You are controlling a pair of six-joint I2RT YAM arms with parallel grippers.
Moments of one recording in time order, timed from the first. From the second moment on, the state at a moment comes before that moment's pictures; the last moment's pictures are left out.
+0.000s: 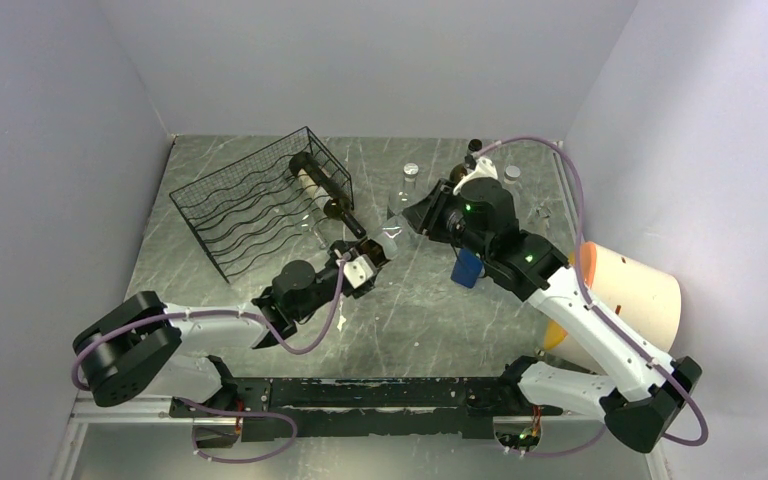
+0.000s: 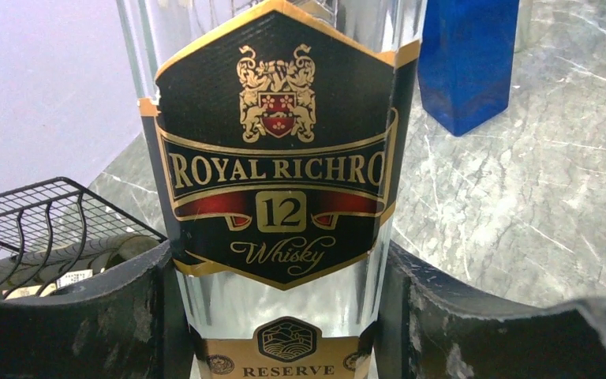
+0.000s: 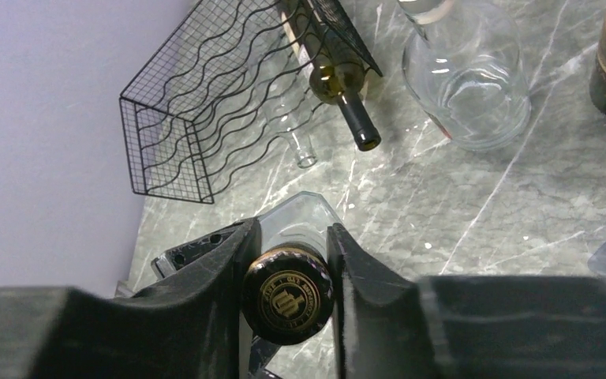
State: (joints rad) left arm -0.93 1.33 0.42 0.89 -0.05 0.38; right arm 0.70 1.07 1.14 -0.45 0.17 0.72
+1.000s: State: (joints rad) left arm -1.02 1.30 0.64 0.66 0.05 1.17; right arm 0.70 1.06 1.31 -0.79 -0.10 0.10
